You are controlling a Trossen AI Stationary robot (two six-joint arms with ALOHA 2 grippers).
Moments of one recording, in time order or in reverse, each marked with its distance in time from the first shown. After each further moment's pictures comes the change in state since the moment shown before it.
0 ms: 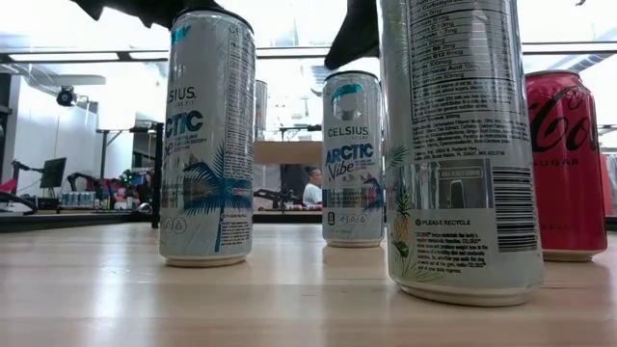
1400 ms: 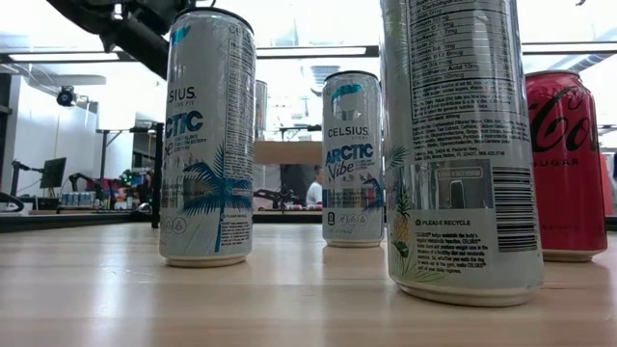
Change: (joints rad) left arm 0.514 0.042 0.000 -0.099 -0.124 0.495; right arm 0.065 -0.078 0.000 -0.268 0.006 0.147
